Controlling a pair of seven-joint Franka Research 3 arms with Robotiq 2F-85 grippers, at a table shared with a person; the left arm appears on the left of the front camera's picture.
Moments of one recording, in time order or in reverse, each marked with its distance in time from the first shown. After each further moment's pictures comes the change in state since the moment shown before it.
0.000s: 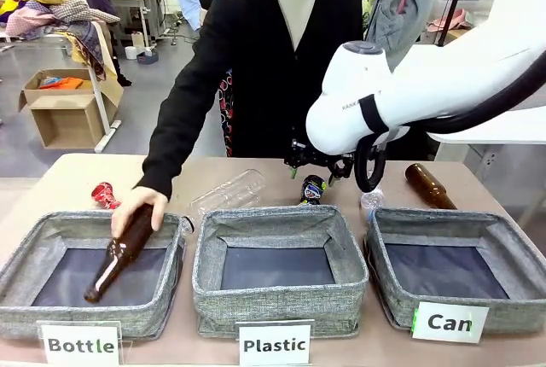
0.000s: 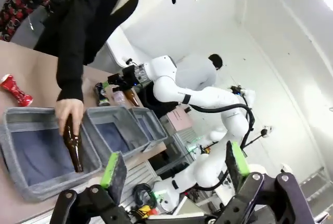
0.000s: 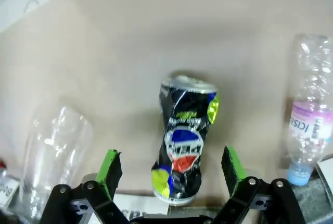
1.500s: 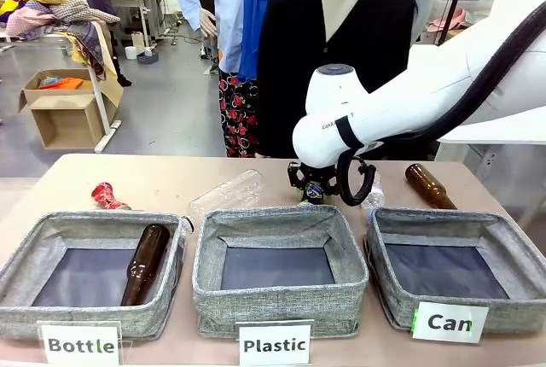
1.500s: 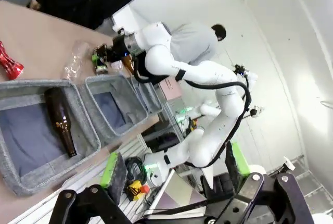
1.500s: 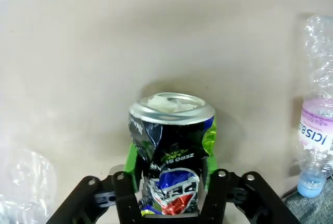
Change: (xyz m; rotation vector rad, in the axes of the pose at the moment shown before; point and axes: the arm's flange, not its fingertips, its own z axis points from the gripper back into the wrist) left arm 0.021 0.071 -0.068 -0.028 0.214 0.135; right arm 0.007 0.004 -0.053 -0.144 0.061 -0.099
